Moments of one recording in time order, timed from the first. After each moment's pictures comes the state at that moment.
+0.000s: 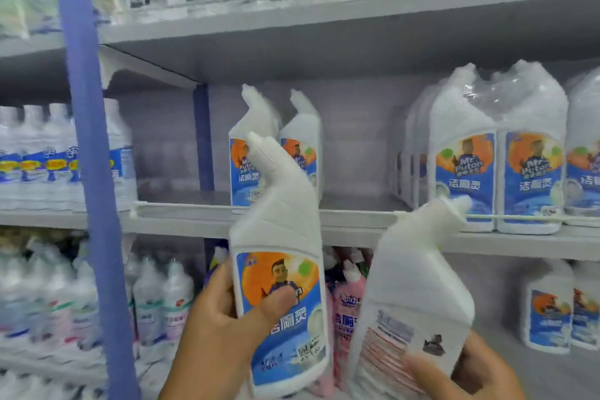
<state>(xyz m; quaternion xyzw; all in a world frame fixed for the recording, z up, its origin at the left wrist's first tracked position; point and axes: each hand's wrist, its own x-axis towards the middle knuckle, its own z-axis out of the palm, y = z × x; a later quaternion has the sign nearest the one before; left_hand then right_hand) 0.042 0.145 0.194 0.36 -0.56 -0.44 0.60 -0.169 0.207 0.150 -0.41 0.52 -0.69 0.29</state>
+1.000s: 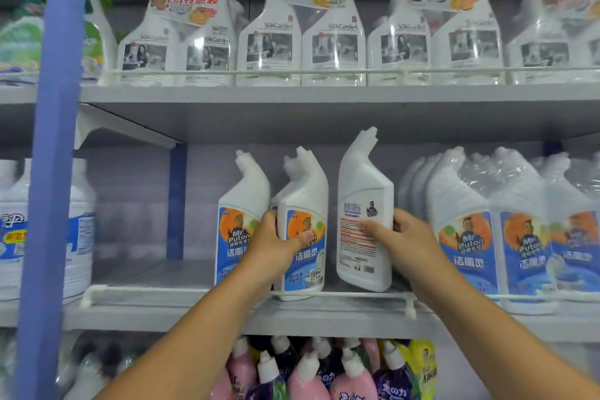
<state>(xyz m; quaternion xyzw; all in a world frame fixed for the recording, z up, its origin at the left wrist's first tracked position) -0.012 -0.058 0.301 0.33 -0.68 -0.39 0.53 -0.206 0.039 0.307 -0.51 0.53 -0.67 0.13</state>
